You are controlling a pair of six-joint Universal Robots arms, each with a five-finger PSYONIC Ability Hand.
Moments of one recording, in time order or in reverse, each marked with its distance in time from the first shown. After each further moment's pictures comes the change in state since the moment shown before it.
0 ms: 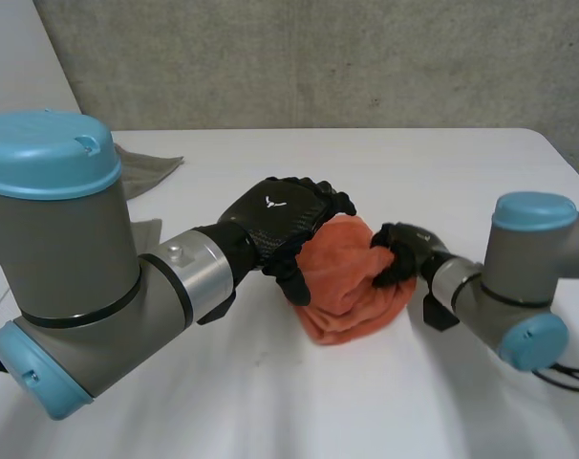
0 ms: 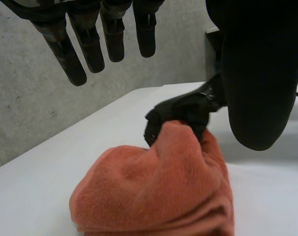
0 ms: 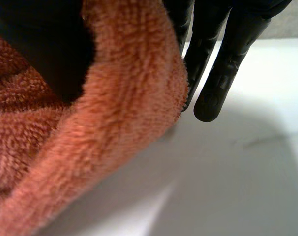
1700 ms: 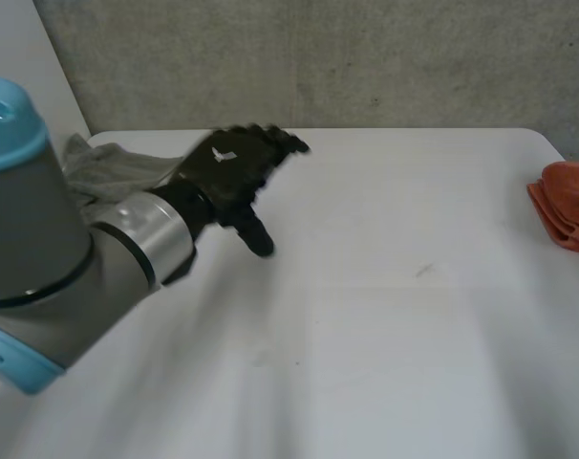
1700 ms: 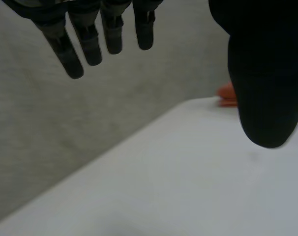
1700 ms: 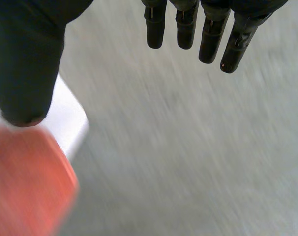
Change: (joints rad) left arm 0.095 0.094 -0.034 0.086 -0.082 0.003; right arm -0.341 0.009 -0.778 0.332 0.312 -1.027; left_hand -0.078 -0.078 -0.075 -0.078 -0.062; right_hand -0.694 -0.824 -0.897 -0.956 -0.837
